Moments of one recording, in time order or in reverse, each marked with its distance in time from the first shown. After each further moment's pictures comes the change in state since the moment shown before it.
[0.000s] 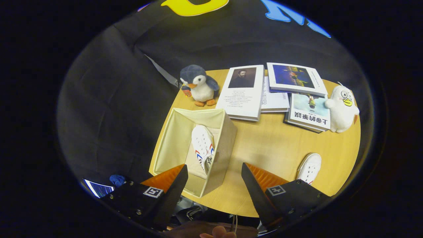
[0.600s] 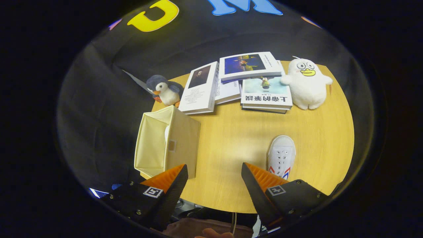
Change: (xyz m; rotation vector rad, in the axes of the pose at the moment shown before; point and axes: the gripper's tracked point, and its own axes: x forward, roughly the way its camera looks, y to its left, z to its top) arm -0.032 -0.121 -0.052 0.185 -0.009 -0.049
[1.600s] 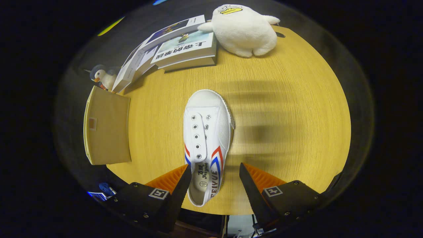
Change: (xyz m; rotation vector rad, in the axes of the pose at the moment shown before) arm 0.065 -0.193 -0.092 0.086 0.184 -0.191
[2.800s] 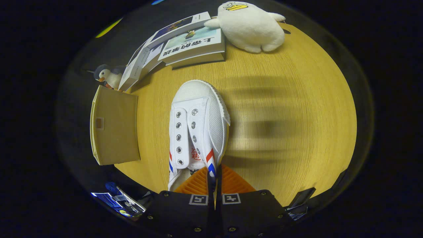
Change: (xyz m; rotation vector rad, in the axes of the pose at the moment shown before) arm -0.021 0.028 0.002 -0.003 0.030 0.063
